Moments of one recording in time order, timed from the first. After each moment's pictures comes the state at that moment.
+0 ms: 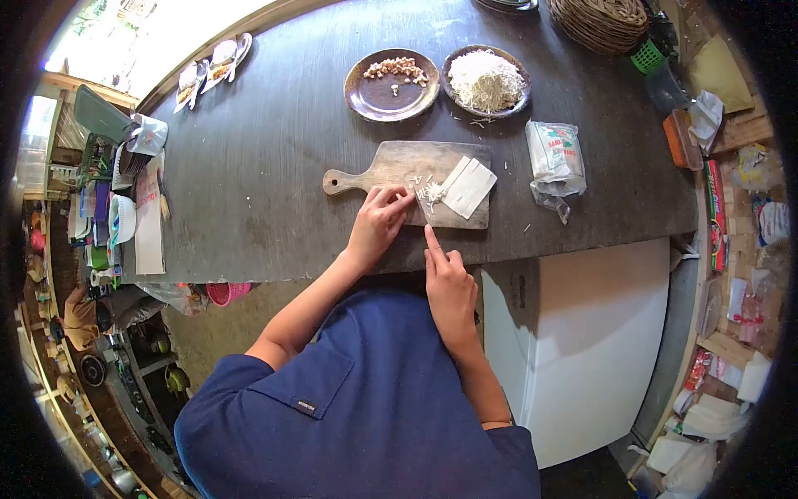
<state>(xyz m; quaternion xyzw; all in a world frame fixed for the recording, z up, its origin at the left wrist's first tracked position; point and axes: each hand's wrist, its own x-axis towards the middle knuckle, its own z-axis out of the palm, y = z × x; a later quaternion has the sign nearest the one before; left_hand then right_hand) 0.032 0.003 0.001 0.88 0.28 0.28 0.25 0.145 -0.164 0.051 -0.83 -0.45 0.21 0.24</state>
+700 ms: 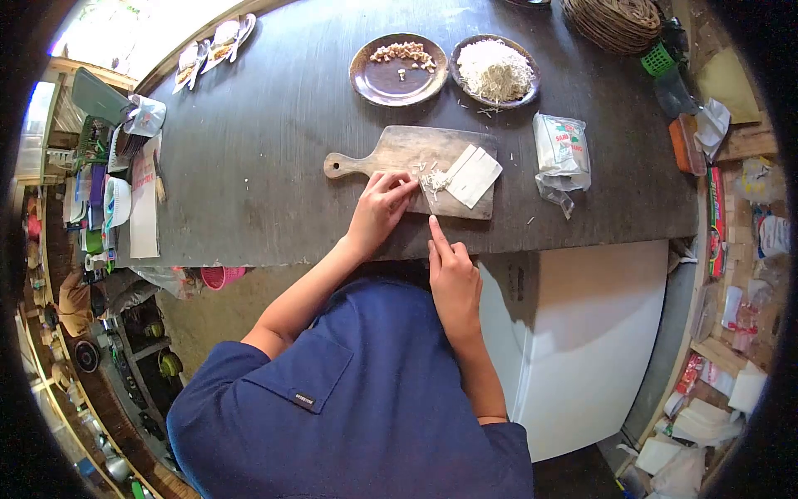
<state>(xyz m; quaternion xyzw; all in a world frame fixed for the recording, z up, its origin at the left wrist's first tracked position) 0.032 0.003 0.001 0.88 0.28 0.29 0.26 0.149 -0.170 0.053 -0.82 -0.47 0.20 0.24</state>
